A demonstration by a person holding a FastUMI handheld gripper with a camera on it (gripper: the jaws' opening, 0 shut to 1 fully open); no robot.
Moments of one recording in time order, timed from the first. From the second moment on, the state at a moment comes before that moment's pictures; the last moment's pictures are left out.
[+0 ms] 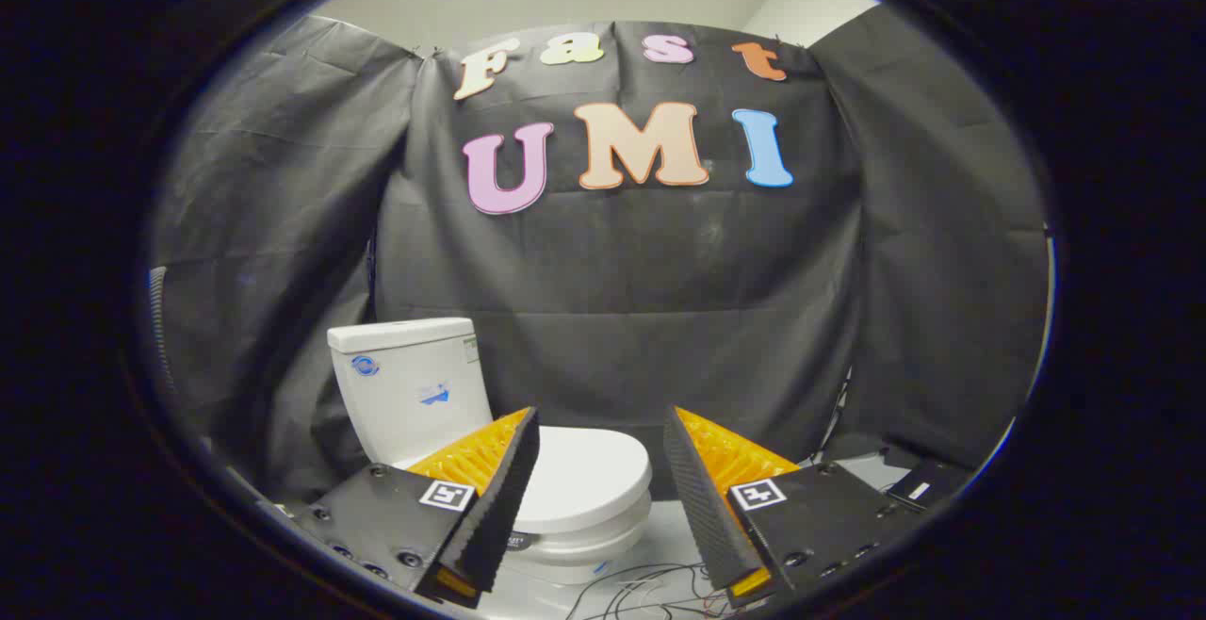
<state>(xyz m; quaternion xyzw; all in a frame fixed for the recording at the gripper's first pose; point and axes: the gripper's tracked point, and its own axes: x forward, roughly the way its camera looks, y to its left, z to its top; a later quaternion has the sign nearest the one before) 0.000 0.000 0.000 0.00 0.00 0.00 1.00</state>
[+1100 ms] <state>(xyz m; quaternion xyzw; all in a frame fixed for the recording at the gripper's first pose) 0.026 0.001 0.014 0.02 -0.09 -0.25 0.96</state>
